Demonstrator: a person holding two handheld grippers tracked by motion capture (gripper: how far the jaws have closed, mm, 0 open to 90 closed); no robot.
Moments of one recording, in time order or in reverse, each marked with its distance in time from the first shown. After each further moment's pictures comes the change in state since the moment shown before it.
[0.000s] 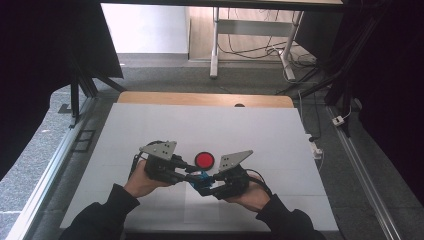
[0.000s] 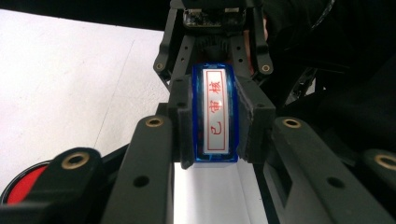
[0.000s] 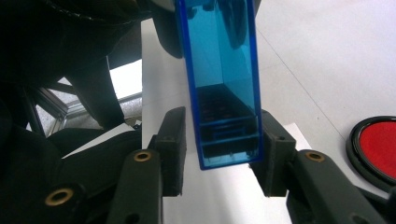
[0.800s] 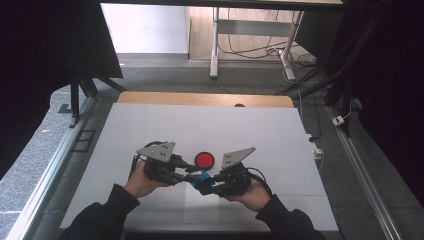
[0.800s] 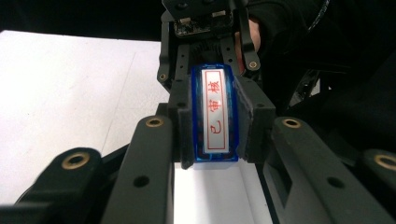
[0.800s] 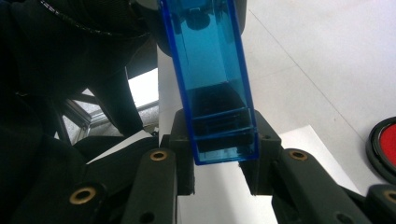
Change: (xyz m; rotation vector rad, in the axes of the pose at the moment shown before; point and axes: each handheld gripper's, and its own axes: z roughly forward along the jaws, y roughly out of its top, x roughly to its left) left arm -0.004 0.002 -0.001 -0.023 0.013 0.053; right arm -0.005 -0.001 -0.004 -0.028 0.071 0.058
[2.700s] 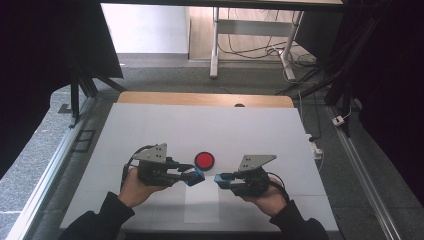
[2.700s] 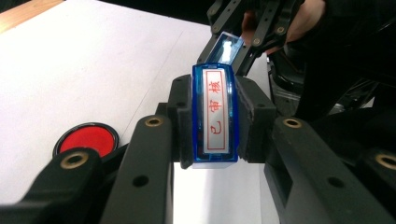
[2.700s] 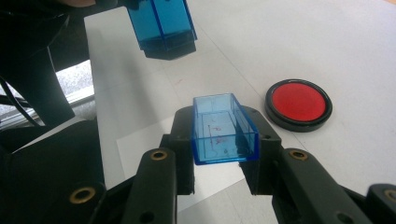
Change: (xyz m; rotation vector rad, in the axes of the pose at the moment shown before) left arm -0.021 -0.007 -0.009 0.045 0.225 -0.154; right arm 0.014 -0.017 -0.041 0.006 -0.316 -0.035
